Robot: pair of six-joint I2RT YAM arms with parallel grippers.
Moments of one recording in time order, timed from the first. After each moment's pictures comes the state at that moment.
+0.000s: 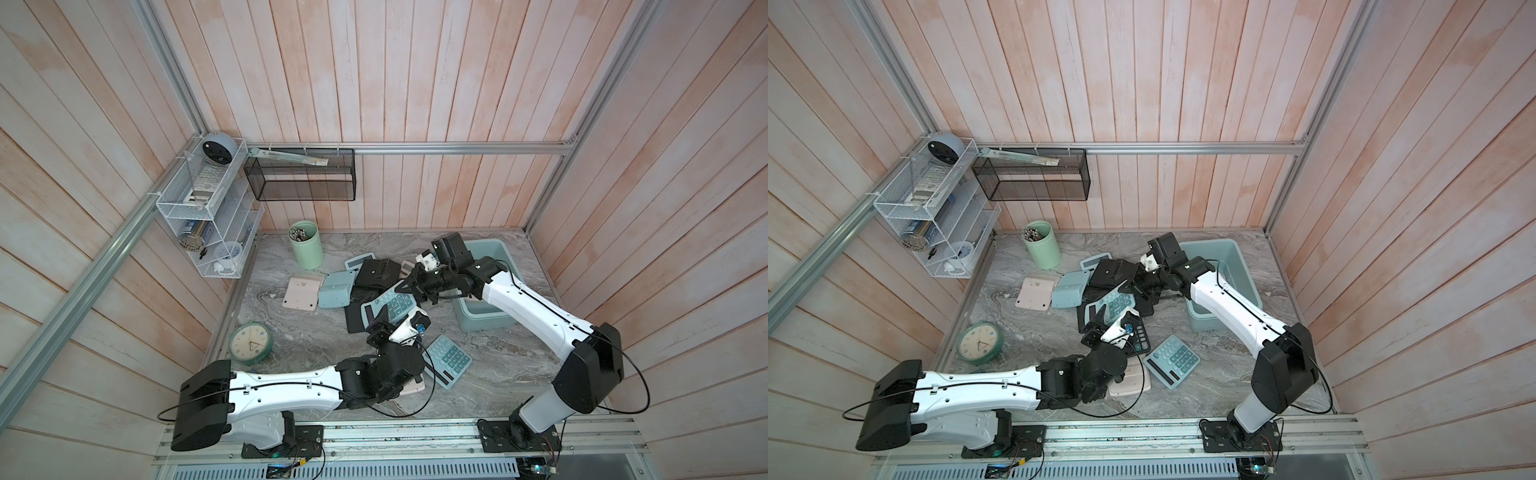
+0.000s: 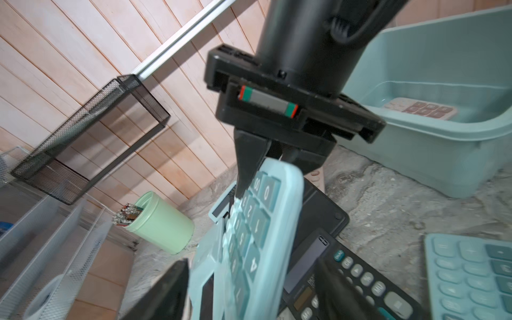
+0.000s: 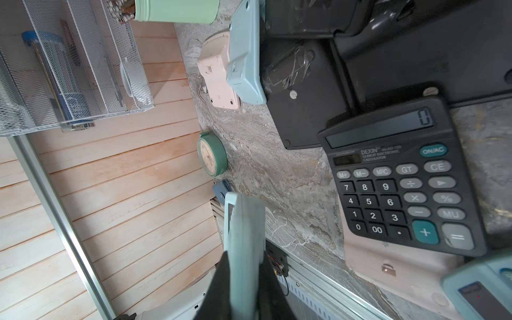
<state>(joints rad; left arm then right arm) -1.33 1.31 0.87 -0.01 -1.07 0.10 0.59 1.59 1.42 -0.65 -0.58 1.07</state>
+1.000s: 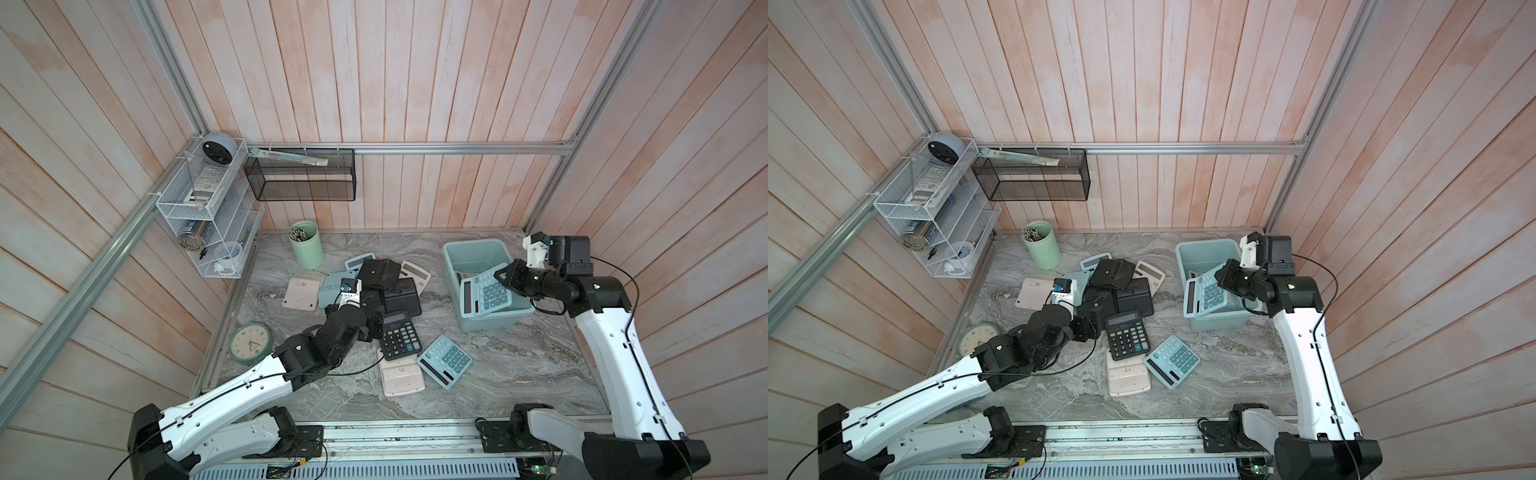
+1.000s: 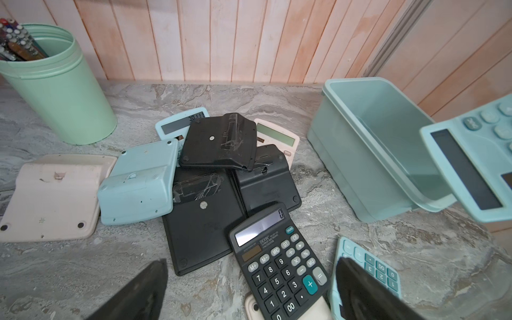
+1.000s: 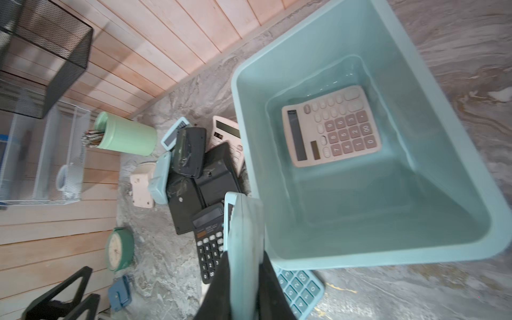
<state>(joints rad) -0.92 1.01 0.85 -0.40 -0.47 -0.52 0.05 1.16 1.36 -1.00 -0.30 0.45</state>
